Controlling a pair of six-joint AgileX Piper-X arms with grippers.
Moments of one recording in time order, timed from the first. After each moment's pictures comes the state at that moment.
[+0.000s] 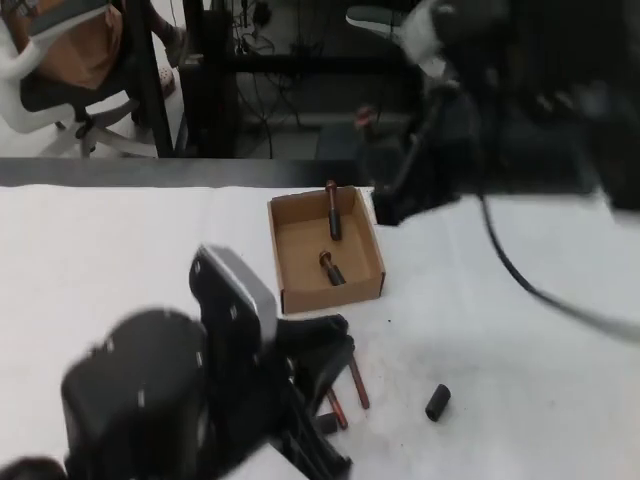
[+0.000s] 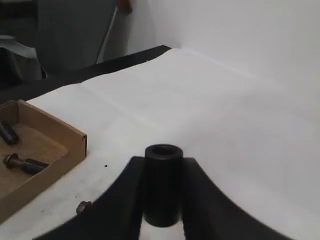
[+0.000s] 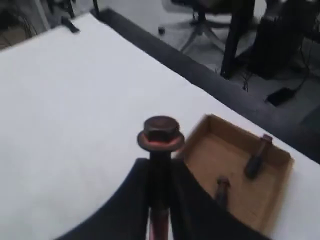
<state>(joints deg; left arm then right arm) -48.1 66.9 -17.9 -32.1 2.7 -3.3 34.5 69.8 -53.9 13.3 -11.2 -1.8</state>
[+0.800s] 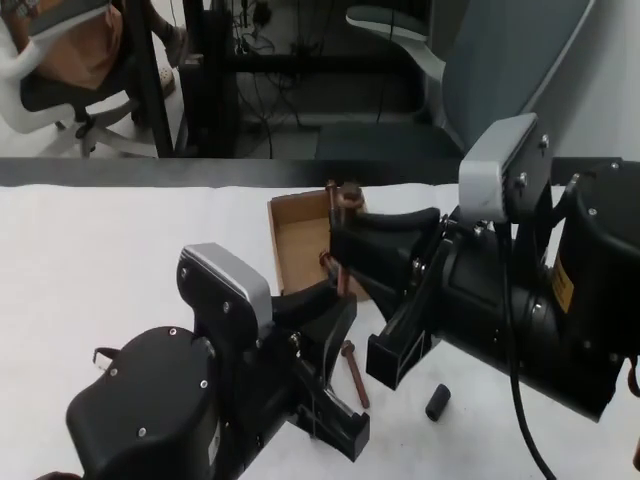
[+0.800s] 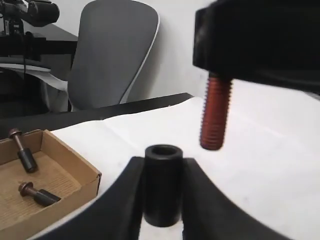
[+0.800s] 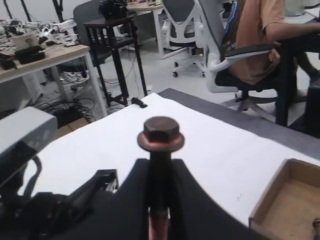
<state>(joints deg) -51.0 71.1 -17.6 -45.2 -7.6 -8.8 47.8 60.3 -32.6 -15.8 -3.6 8.3</state>
